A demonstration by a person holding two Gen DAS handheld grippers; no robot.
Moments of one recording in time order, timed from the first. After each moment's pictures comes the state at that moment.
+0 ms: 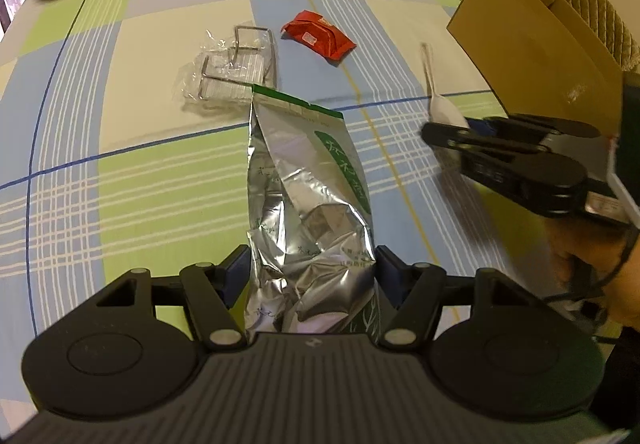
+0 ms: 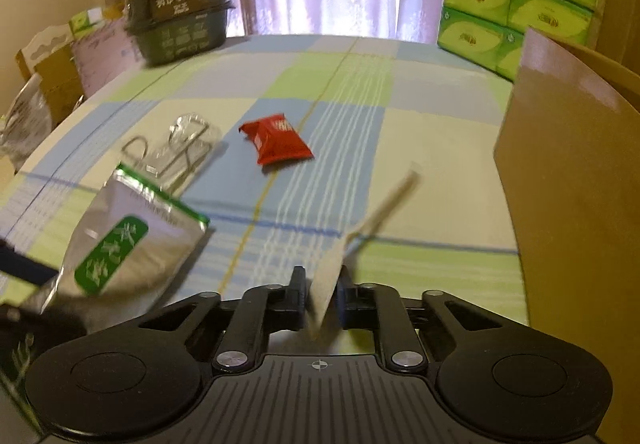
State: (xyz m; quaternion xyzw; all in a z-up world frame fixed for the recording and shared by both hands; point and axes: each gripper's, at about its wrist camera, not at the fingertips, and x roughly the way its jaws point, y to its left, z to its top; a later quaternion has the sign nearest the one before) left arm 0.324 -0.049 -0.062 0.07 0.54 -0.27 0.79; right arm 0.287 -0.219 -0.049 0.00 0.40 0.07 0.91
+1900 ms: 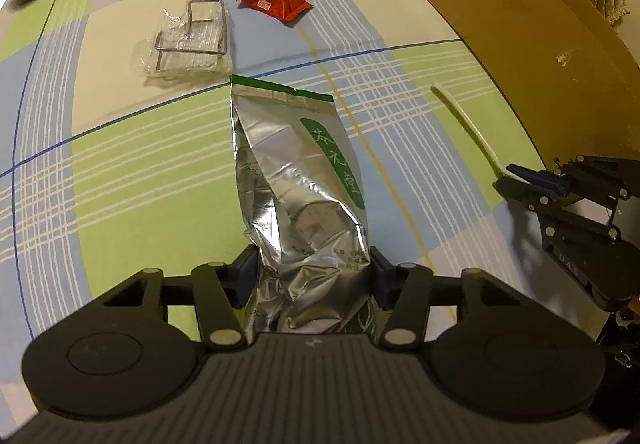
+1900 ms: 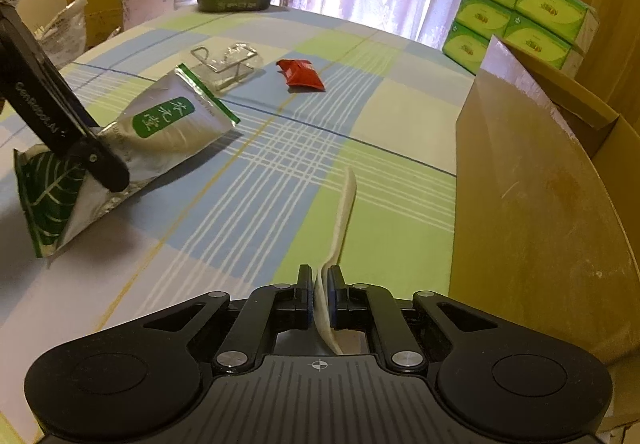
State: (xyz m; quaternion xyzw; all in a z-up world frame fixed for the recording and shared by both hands) left arm 0.297 -0.064 -0.064 0.12 0.56 -0.30 0.77; right arm 0.170 -0.221 -0.043 -0.11 0.40 0.08 0.91
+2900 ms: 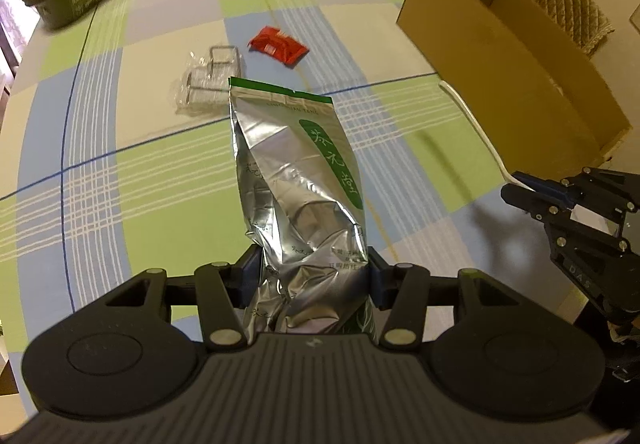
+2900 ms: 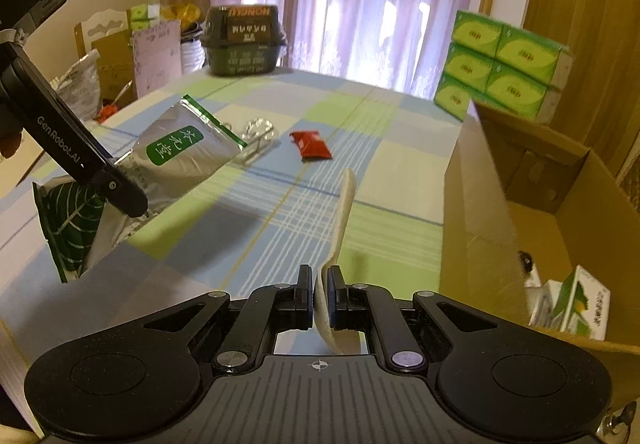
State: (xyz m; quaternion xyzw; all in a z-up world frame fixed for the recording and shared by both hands) left arm 0.259 -0.049 0.001 0.10 0.53 -0.29 0.79; right arm 0.131 -0.210 0.021 -0.08 0.33 0.09 0.94
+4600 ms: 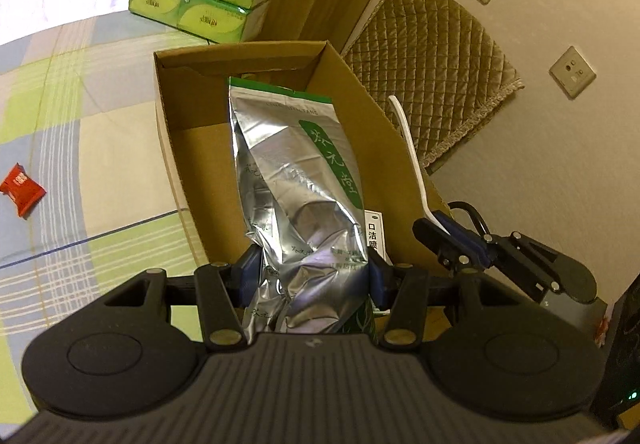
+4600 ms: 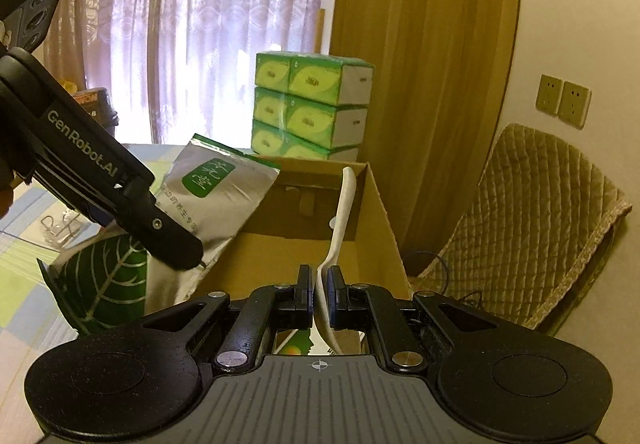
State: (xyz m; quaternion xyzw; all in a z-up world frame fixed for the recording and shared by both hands) left arm 0.261 -0.333 0.053 0.02 0.50 -0.39 0.77; right arm 0.124 -0.419 0.079 -0.03 0.26 -0.06 0.96
